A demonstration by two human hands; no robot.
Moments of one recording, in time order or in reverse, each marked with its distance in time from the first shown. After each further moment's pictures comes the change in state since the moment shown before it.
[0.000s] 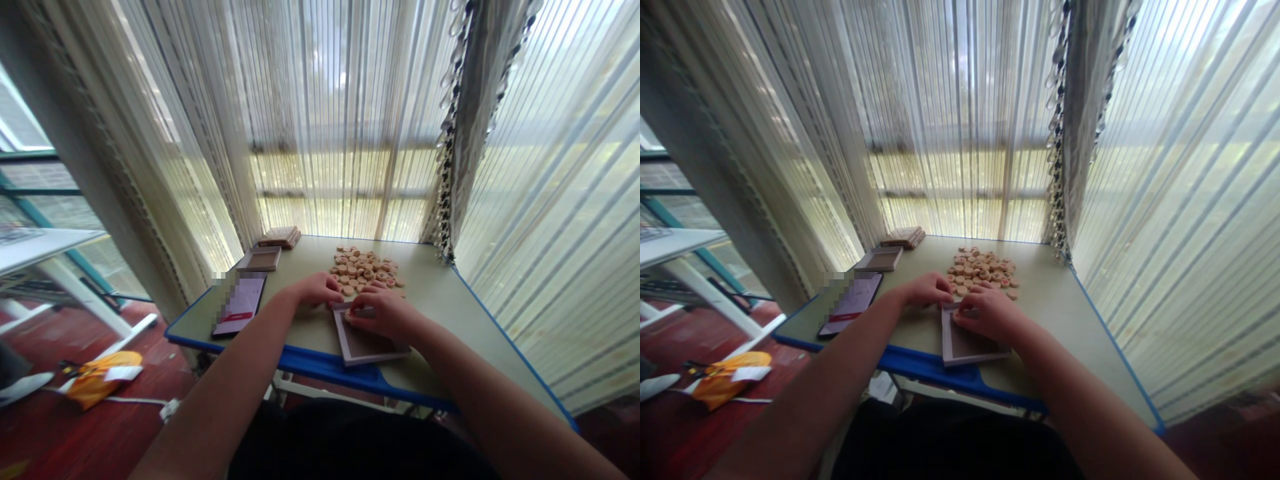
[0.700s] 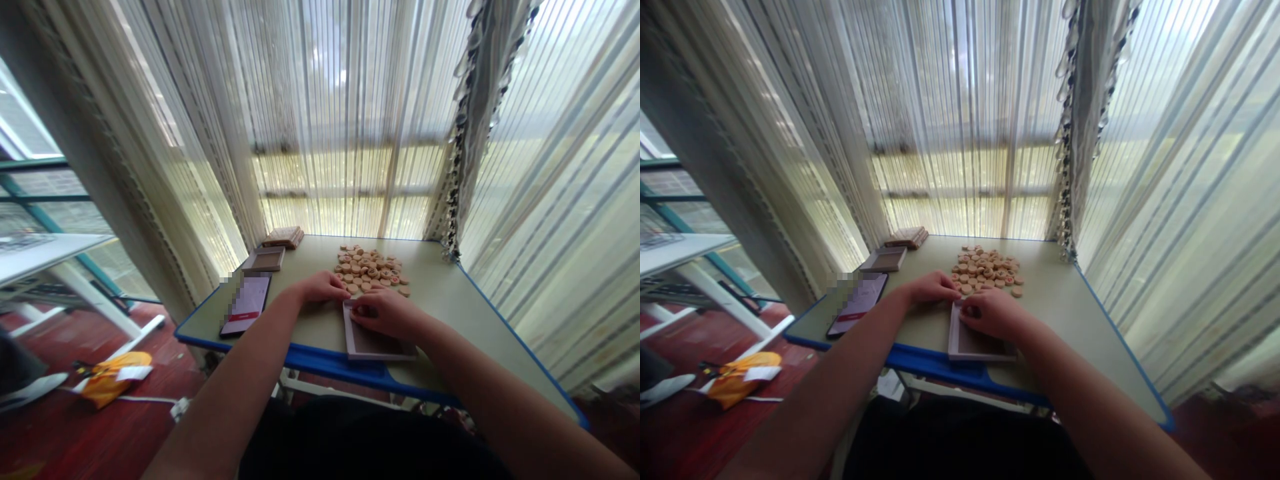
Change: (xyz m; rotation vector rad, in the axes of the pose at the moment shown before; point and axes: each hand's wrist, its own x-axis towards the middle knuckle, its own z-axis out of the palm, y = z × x) left_hand 0.004 -0.009 -0.003 -0.028 -0.006 0.075; right_hand 0.001 -0.004 0.005 -0.007 -0.047 0.017
